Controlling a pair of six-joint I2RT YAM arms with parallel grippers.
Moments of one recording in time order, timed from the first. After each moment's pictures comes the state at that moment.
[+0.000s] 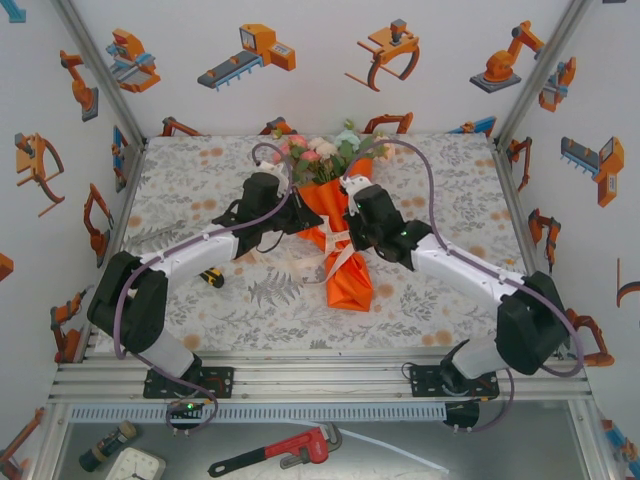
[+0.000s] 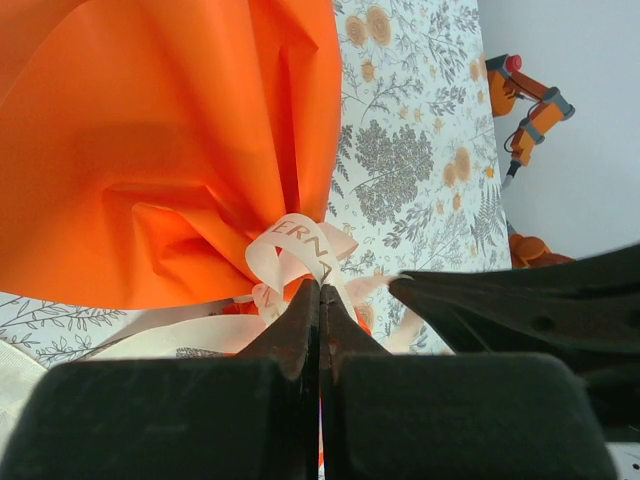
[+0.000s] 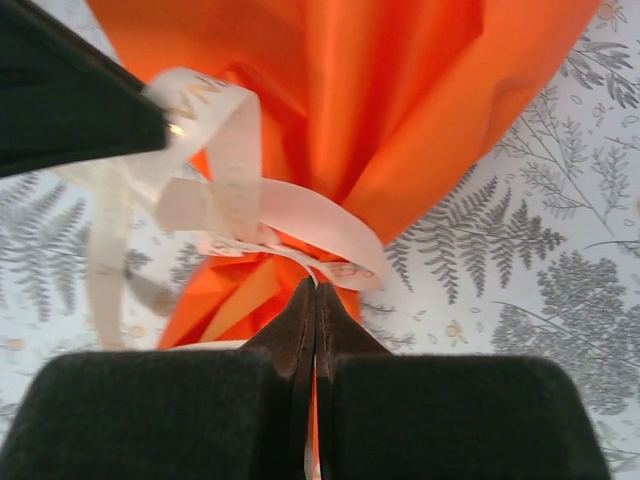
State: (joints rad) left arm -0.63 1.58 1.02 0.09 0.25 -0.74; right arm 0.69 1.46 1.02 -0.28 0.12 0.09
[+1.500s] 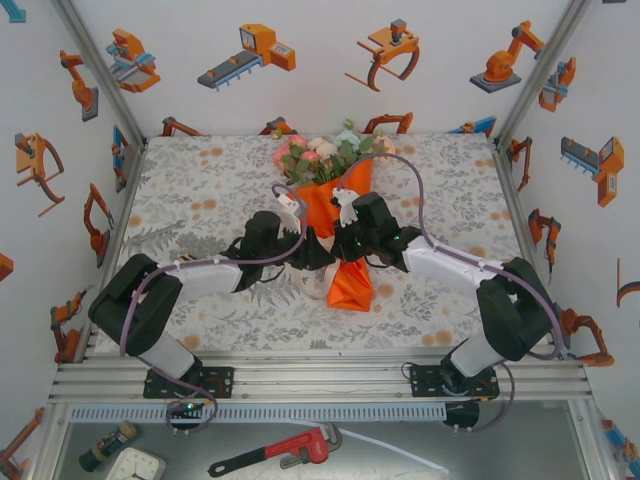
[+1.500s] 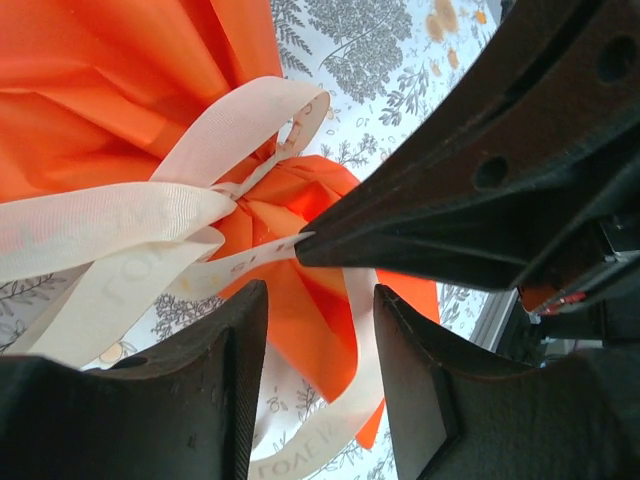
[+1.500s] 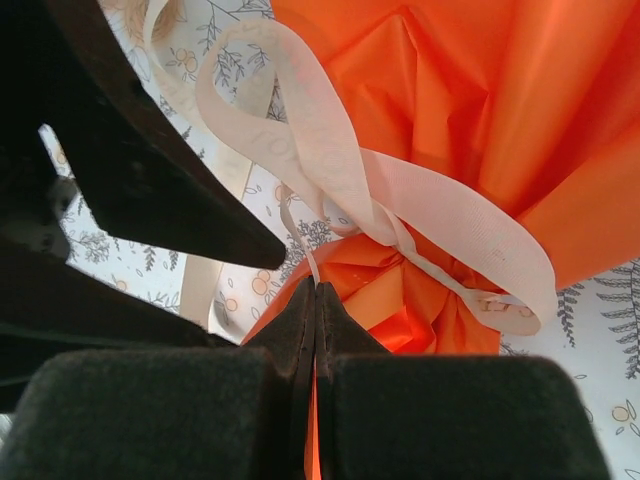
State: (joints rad) left arm -0.71 1.59 0.69 0.50 0.43 -0.56; right arm 0.66 1.53 0.94 -0.12 -0.25 0.18
